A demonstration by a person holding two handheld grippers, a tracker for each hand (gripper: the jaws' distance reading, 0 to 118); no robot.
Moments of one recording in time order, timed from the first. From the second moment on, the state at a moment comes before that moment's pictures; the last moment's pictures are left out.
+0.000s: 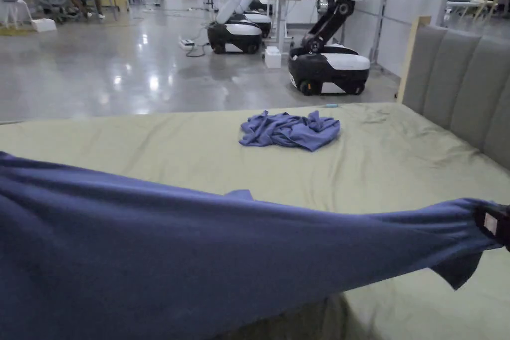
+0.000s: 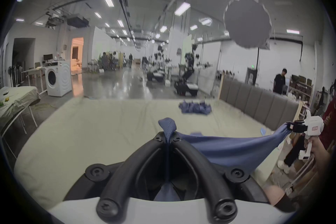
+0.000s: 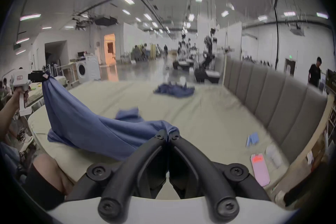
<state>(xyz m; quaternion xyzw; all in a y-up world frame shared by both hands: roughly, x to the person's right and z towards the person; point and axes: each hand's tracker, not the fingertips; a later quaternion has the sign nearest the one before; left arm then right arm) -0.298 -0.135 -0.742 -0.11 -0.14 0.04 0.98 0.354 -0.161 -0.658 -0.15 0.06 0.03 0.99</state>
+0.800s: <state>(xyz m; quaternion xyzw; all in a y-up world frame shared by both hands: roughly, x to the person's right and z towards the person) -0.284 0.059 -0.972 0.04 0.08 -0.15 0.98 0.273 0.122 -0.979 0.07 -0.03 0.09 0.99</state>
